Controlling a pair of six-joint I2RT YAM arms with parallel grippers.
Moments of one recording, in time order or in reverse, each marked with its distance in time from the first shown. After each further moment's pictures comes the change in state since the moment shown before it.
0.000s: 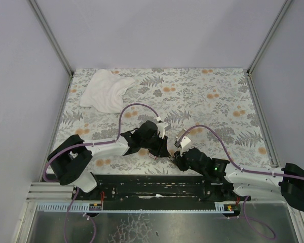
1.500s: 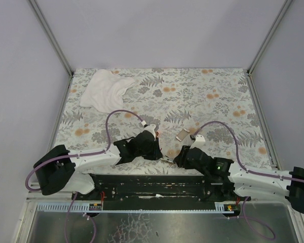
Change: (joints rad) left arm -0.109 -0.183 -0.103 -0.115 -0.385 -0.343; right arm 0.000 -0.102 0.058 -0.277 0.145 0.636
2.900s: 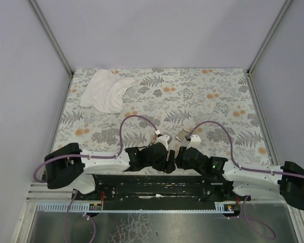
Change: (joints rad) left arm -0.200 0.112 0.062 0.027 -0.085 -0.023; right arm 0.000 0.167 0.004 0.099 -0.027 -0.066
